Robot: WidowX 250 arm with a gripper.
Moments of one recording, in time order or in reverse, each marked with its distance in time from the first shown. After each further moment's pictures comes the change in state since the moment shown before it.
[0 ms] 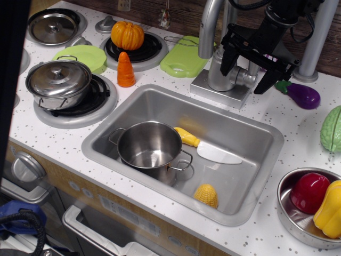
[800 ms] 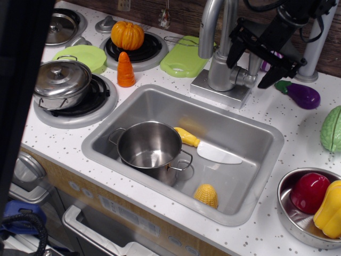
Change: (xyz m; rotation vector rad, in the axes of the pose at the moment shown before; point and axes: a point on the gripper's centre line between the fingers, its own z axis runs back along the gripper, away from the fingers) arm 0.017 0.000 0.006 0.091 -0.055 0.007
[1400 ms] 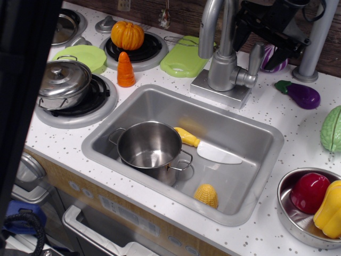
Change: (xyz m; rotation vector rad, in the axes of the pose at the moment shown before) arm 0.028 0.006 0.004 -0.052 -0.073 -0.020
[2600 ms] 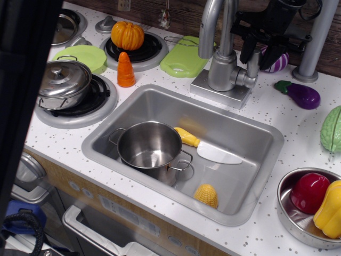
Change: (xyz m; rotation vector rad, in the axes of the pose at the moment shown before) arm -0.015 -0.015 -0.005 -0.126 0.106 0.286
